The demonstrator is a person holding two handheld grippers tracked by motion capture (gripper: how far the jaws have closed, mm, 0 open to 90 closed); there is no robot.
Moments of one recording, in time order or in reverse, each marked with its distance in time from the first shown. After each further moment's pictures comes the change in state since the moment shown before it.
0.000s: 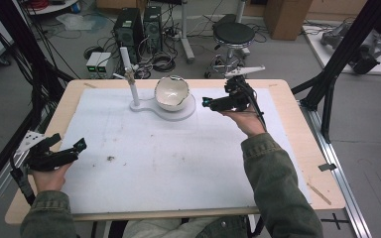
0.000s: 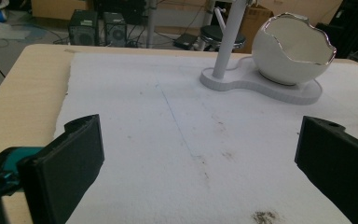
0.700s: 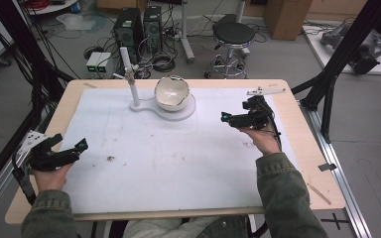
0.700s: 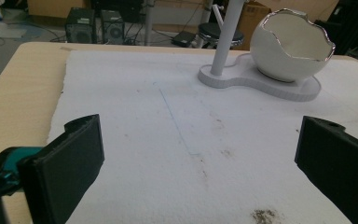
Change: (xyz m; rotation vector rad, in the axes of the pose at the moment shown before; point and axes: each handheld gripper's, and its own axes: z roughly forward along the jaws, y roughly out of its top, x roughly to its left) left arm -0.001 -0.002 0.003 0.009 -0.007 0.005; right arm -0.027 -0.063 -0.025 -0.024 -0.041 0.084
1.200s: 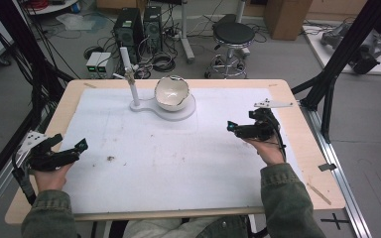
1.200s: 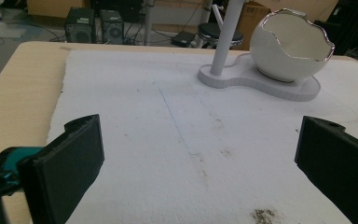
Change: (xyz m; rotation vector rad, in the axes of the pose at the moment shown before) left arm 0.000 0.000 0.000 0.001 -0.003 -0.001; right arm -0.006 -0.034 -0.012 -0.027 -0.035 0.023
